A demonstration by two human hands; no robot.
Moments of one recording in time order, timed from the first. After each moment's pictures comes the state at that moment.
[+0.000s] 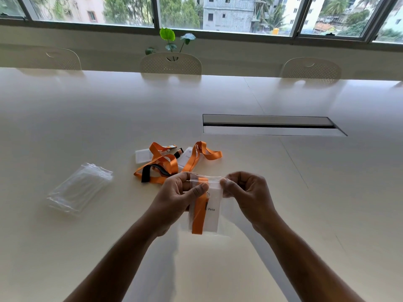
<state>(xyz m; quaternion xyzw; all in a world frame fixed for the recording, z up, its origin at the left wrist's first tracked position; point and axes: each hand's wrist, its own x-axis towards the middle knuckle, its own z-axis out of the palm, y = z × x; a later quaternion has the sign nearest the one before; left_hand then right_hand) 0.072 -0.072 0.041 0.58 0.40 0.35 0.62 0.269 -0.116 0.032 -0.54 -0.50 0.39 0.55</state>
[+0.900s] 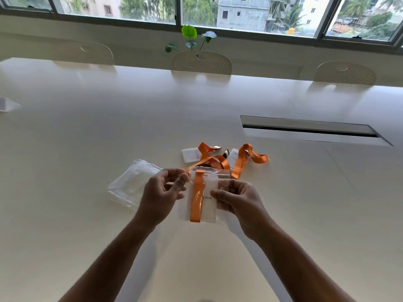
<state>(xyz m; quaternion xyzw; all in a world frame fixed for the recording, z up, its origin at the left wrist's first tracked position) -0.085 -0.031 0.024 0.57 0.49 0.44 0.48 0.126 -0.074 0.018 -0.50 -0.36 0.60 0.51</state>
